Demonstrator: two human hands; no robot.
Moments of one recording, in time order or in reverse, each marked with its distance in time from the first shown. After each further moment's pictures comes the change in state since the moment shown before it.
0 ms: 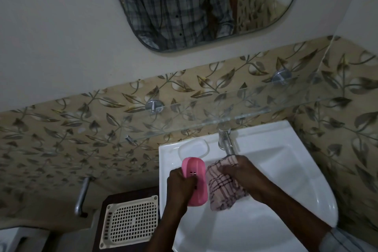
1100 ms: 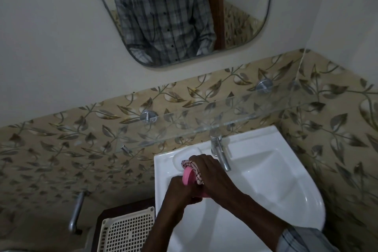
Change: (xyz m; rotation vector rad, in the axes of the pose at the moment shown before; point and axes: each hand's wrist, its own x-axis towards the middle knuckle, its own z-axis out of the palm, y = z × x) left_hand -0.017 0.014 -0.010 -0.233 -0.331 0.012; right_hand 0.010 -0.001 0.054 -0.758 0.132 -0.364
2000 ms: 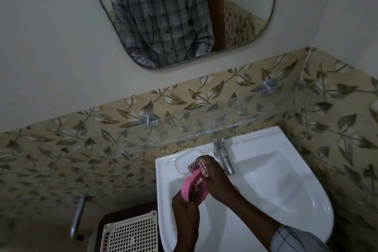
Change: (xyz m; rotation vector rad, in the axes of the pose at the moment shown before) left_hand 0.005 -0.043 0.027 -0.181 0.355 0.280; right_hand 0.017 0.010 0.010 0.433 0.128 -0.042
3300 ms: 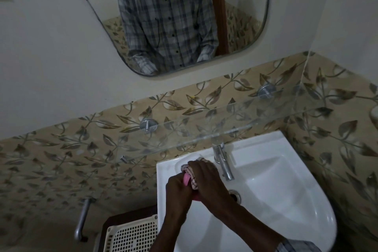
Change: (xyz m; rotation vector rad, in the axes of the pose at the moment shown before) left_hand 0.035 0.041 0.001 0.264 -0.171 0.068; right_hand -0.008 -0.018 0.004 -0.499 0.084 -0.324
